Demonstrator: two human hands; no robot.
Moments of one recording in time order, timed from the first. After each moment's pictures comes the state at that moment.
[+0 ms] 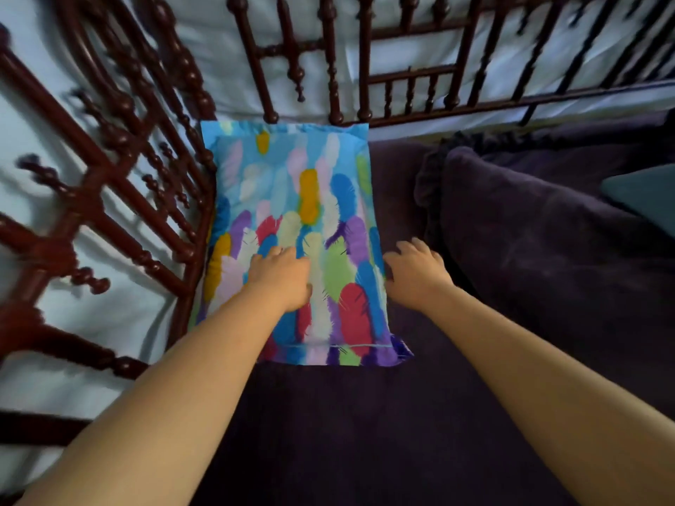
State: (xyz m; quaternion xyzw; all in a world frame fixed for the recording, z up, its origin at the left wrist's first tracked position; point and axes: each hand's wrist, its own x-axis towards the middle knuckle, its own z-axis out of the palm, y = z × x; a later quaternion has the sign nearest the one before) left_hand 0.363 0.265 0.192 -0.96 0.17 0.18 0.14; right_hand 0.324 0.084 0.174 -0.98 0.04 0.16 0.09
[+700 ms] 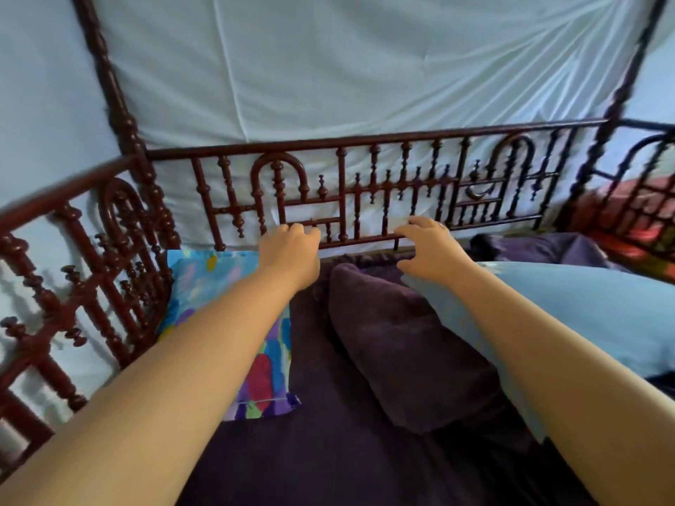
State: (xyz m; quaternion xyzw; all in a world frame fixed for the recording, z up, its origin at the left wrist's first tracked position) left_hand 0.135 0.078 0.442 -0.97 0.20 -0.12 0.03; right_hand 0.076 -0.109 0.447 -0.99 0.08 -0.08 0.13
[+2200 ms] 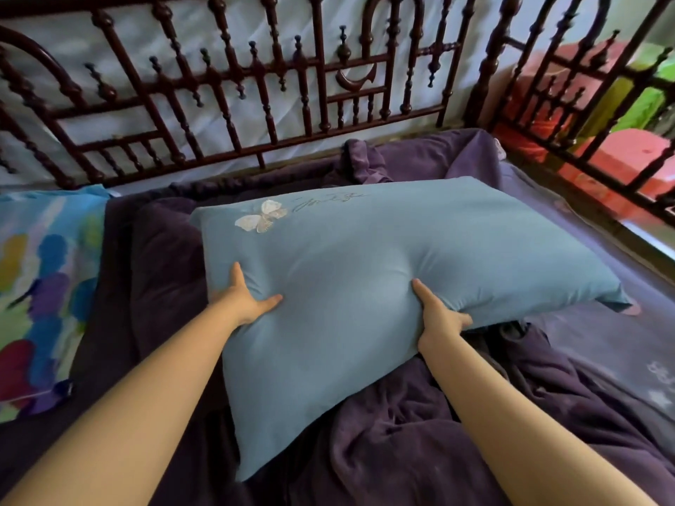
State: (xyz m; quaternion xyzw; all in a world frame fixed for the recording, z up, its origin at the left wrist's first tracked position) left_hand 0.120 -0.360 0.234 -0.95 -0.02 0.27 -0.15; right_hand -0.013 -0.575 0.213 -0.35 0.58 -0.19 0.71
